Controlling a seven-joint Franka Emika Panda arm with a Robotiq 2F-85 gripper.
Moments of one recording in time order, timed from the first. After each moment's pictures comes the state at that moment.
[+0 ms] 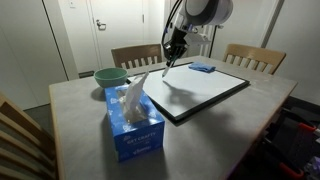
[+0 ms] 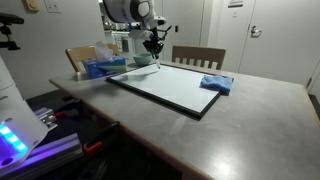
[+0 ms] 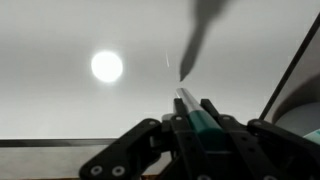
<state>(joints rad) 0.06 0.41 0.06 -2.15 0.00 2.91 0.07</state>
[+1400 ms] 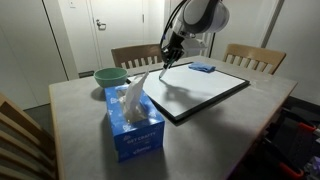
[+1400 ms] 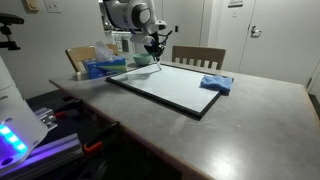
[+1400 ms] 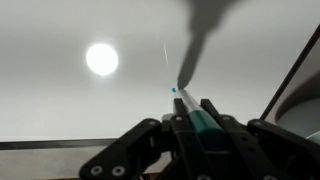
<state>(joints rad) 0.03 0.48 0.10 -2.13 0.00 3.00 0.06</state>
